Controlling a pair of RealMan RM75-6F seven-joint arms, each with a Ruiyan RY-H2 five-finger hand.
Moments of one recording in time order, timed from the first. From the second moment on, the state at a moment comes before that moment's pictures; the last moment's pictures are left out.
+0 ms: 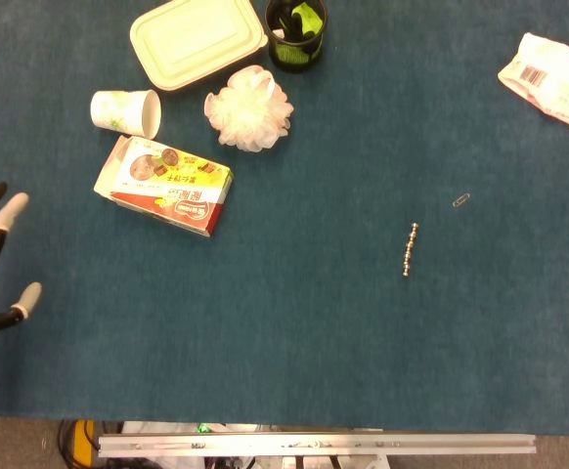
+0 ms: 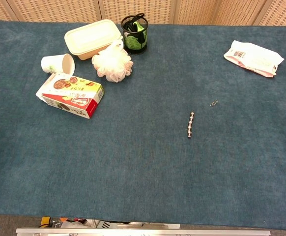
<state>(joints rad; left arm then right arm) -0.08 -1.17 0.05 -1.62 1.64 1.50 -0.02 0.13 -1.17 0.01 -1.53 -1.65 1.45 0.08</state>
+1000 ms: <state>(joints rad) -0.05 -1.16 0.05 -1.59 1.60 1.51 -0.05 0.52 -1.27 0.01 -1.57 -1.80 0.97 -0.26</state>
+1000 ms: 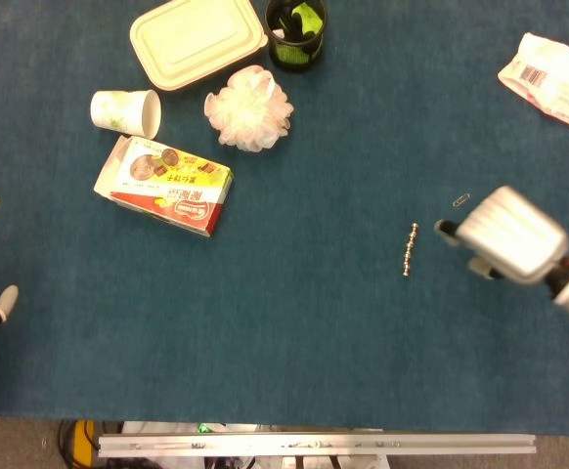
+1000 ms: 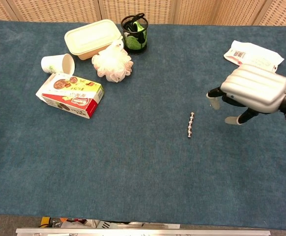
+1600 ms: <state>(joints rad) -0.04 -1.16 0.05 -1.58 1.59 1.51 -0.07 0.65 -1.43 0.00 -1.47 -1.73 0.83 -0.32</state>
